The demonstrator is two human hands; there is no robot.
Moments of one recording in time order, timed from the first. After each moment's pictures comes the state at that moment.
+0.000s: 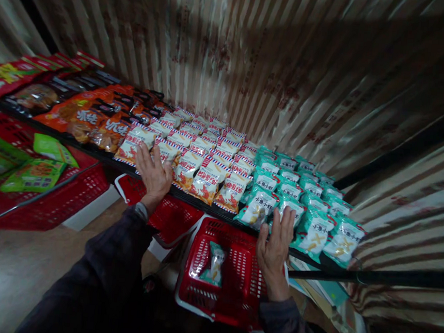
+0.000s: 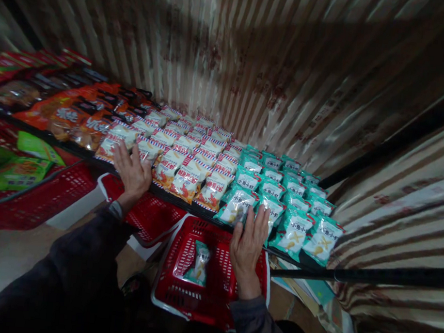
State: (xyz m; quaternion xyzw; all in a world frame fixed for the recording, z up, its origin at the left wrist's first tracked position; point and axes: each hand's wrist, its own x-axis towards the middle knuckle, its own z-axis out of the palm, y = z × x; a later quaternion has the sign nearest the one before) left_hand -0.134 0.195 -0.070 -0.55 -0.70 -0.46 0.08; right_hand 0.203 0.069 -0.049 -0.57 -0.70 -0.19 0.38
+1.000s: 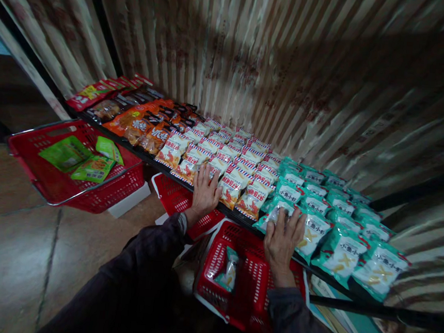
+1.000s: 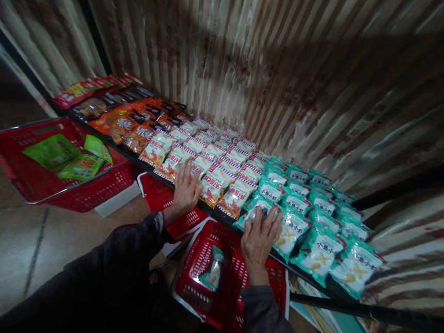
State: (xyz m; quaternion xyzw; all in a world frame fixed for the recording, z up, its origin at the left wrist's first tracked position) left_hand -0.071 0.158 -0.086 -0.68 -0.63 -0.37 0.07; right_hand 0.188 0.099 -0.081 -0.56 -0.72 -0.24 0.34
